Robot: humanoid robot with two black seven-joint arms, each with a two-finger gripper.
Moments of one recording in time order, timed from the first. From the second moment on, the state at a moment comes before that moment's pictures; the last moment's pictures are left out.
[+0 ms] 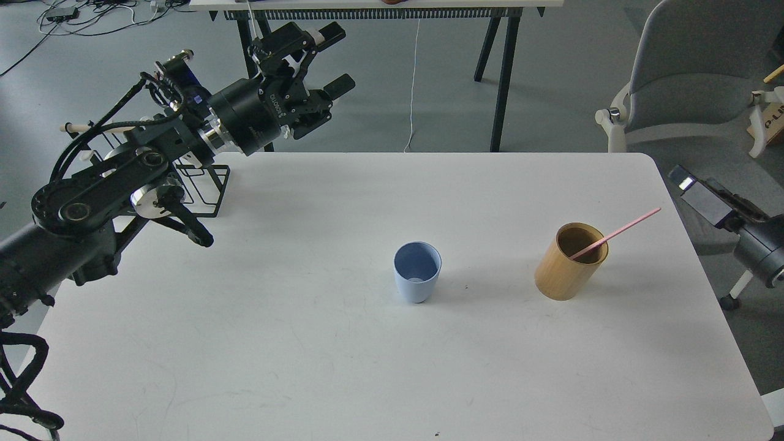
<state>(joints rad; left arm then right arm) -0.91 0.41 -0.57 -0.96 0.65 -0.49 -0.49 0.62 -1.08 0.13 1.35 -0.96 -0.49 0.49</state>
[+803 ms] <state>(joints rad) -0.89 0.41 -0.57 -0.94 0.65 -0.49 -0.49 0.55 -0.84 0.13 1.18 -0.96 -0.49 0.49</state>
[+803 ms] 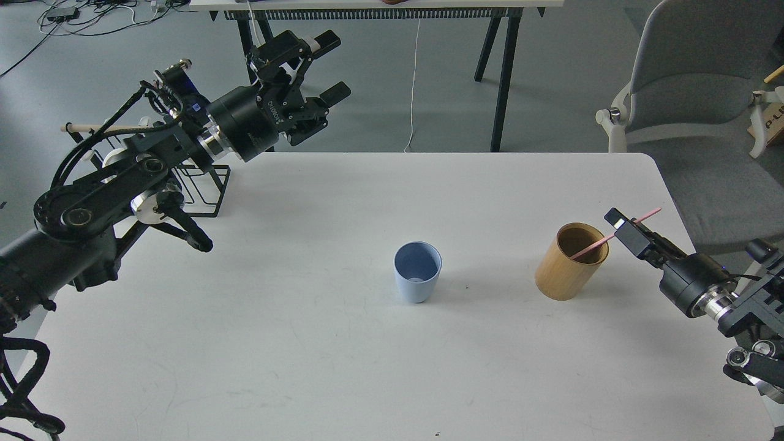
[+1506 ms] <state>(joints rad) -0.88 0.40 -0.57 -0.94 0.65 -0.49 -0.49 0.54 -0.83 0.12 1.19 -0.96 -0.49 0.49</state>
